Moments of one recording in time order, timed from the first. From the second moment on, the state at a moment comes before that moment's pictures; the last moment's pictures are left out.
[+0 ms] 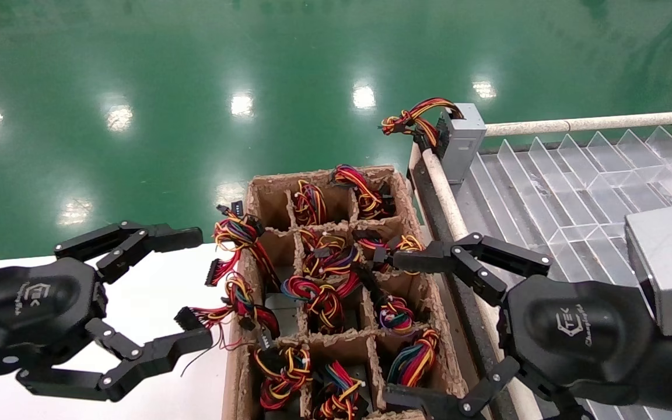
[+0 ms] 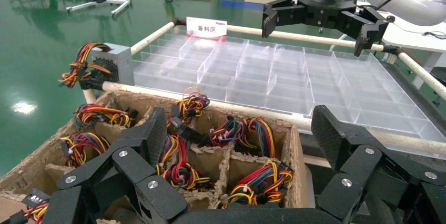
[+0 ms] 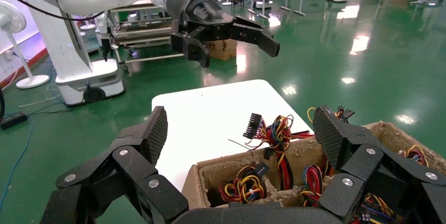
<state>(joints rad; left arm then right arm) -1.08 0.53 0.42 -1.20 0.60 1.38 -0.10 1.08 -0.61 -0.28 1.28 -0.73 -1.49 0.19</state>
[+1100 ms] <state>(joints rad) -1.08 0.53 0.42 -1.20 0.60 1.38 -0.10 1.12 -0.54 -0.35 1.32 -1.15 -1.16 0.25</state>
